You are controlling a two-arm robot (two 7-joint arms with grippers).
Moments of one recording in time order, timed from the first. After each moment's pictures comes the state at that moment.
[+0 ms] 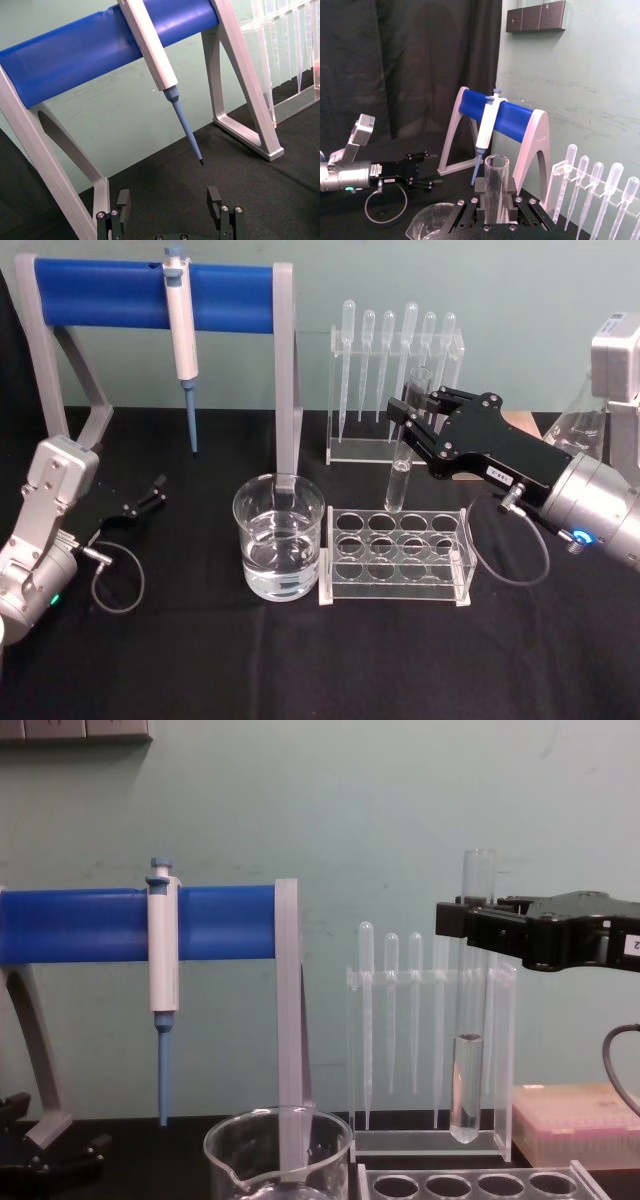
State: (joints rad) left arm -0.20 0.60 0.45 -1.41 -0.25 -0.12 0.03; right arm 0.25 0.54 -0.33 -1.75 0.50 0.07 0.52
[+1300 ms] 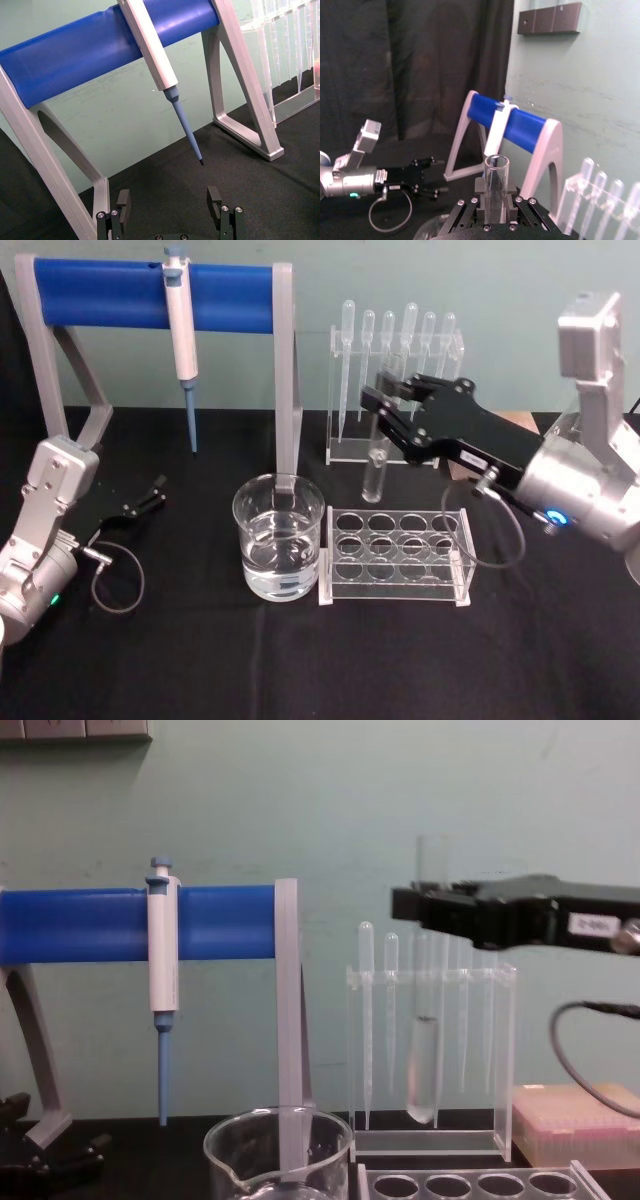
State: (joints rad) left arm -0.20 0.60 0.45 -1.41 -0.25 -0.12 0.03; right arm 0.34 0.52 -0.40 -1.71 0.50 0.09 0.52
